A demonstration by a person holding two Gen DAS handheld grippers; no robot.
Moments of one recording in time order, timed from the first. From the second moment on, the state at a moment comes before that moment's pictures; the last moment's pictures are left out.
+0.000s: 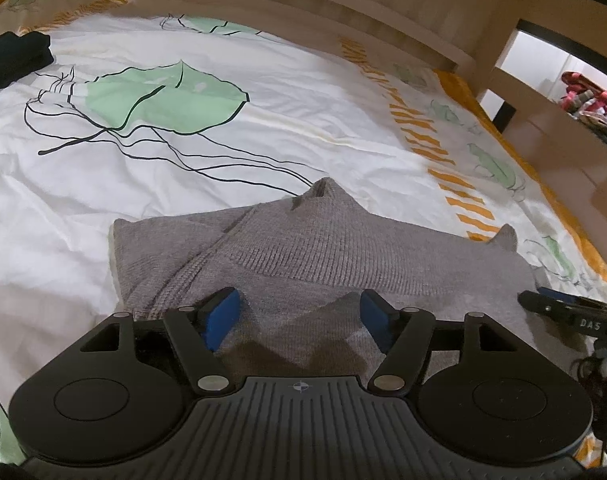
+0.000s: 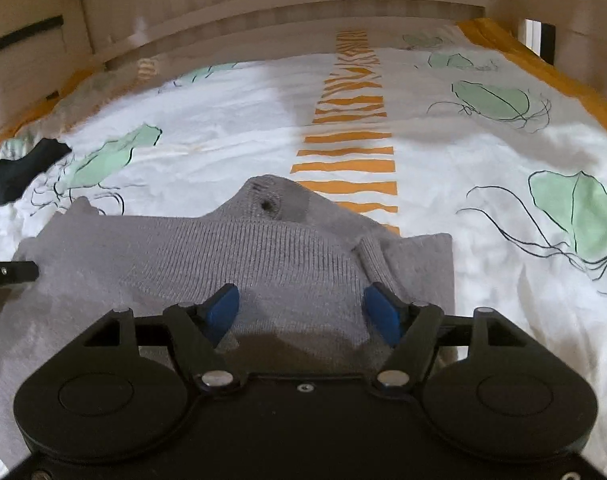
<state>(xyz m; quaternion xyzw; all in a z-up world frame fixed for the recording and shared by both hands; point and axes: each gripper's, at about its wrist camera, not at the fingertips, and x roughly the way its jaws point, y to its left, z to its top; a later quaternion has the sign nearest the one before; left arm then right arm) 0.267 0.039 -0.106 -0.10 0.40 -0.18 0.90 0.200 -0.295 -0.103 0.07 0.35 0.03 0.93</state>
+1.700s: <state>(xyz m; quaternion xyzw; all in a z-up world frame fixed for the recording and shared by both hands) 0.253 0.012 -0.084 -0.06 0.39 -0.15 0.91 0.187 -0.394 -0.122 0.37 0.44 0.10 0.82</state>
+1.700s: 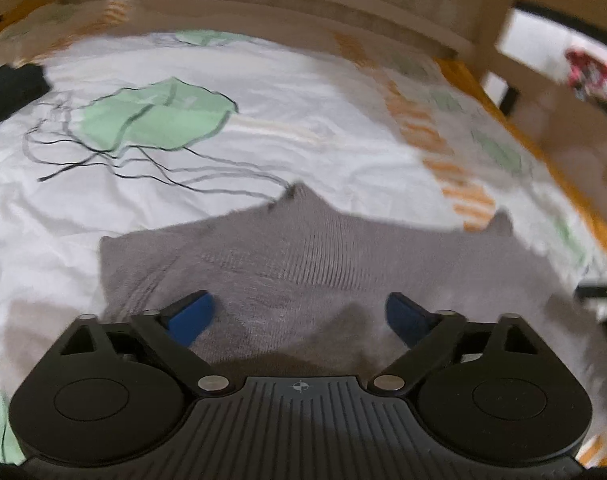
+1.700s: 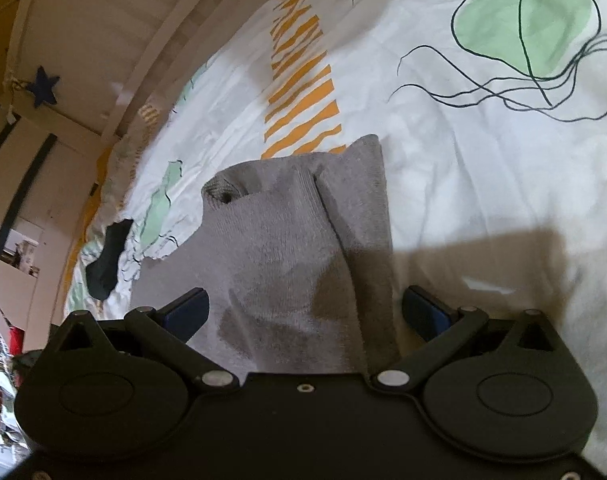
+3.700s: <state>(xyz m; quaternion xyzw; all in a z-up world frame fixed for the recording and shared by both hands) 0.163 -0.087 -0.113 -0.12 0.35 -0.17 0.91 0.178 -0.390 -0.117 0.36 0.46 0.16 0.80</state>
